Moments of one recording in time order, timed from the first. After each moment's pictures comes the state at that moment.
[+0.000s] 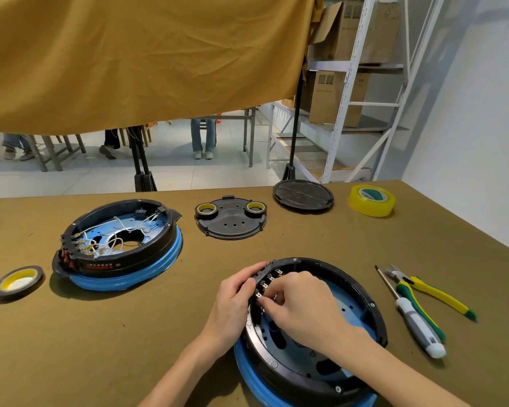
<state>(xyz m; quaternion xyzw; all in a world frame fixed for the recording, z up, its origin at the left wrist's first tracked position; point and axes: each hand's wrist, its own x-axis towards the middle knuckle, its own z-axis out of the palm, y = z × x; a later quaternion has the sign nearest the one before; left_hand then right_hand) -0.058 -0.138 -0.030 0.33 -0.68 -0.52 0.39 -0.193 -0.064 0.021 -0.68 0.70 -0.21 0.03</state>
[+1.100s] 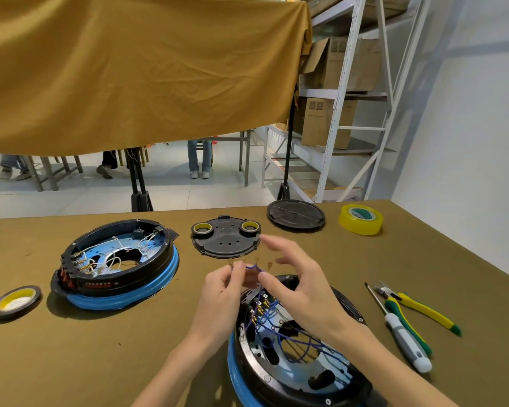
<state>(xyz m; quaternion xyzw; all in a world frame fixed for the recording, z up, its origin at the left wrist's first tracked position) -0.054 -0.127 0.028 0.33 -0.65 -0.49 0.48 -0.206 -0.064 0.057 -0.66 0.53 -0.51 0.14</state>
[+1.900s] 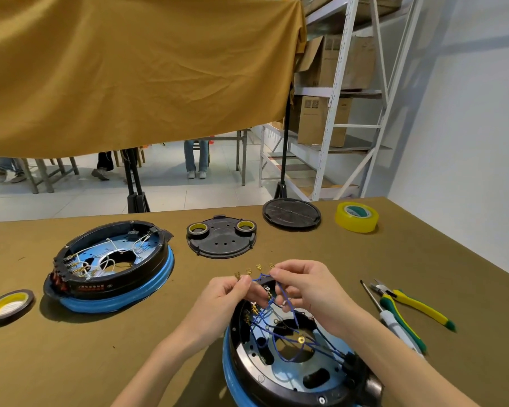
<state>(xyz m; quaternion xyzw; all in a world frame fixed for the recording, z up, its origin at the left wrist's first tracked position) -0.046 -0.137 0.023 0.29 -0.73 -0.53 0.31 -0.234 -0.067 0.055 -0.40 0.55 -0.53 0.50</state>
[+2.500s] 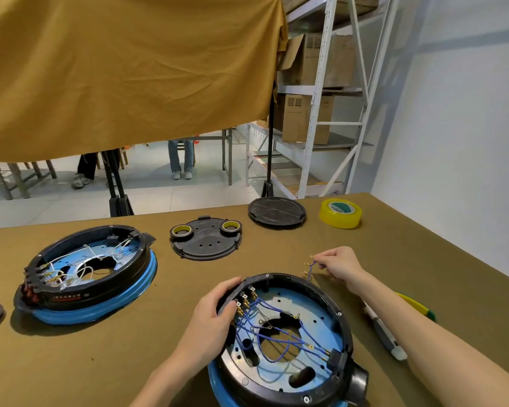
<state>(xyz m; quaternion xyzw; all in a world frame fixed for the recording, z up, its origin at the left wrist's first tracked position) -0.057 -0.135 -0.013 0.39 -0.74 -0.45 0.31 -0.376 -0.114 0.006 -0.33 0.79 -0.45 0.25</state>
